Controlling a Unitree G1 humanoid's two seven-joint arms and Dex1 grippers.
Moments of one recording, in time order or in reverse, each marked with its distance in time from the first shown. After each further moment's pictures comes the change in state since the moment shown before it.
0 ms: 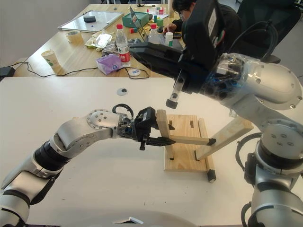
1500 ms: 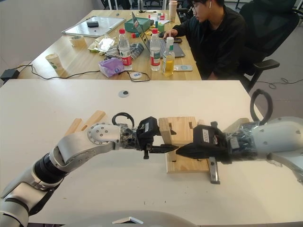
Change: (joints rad) left arm 0.110 -0.001 -0.030 -0.152 0.039 0.000 0.178; right arm 0.568 -0.502 -0.096 -0.127 -0.103 -0.042 0.441
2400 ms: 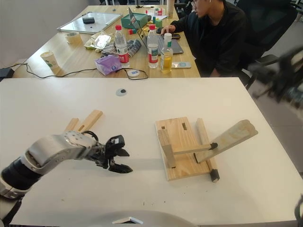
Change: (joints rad) left arm 0.150 0.292 0.182 0.105 0.029 0.391 -0.317; right arm 0.218 0.225 -0.230 0.383 -0.314 -0.181 -0.344
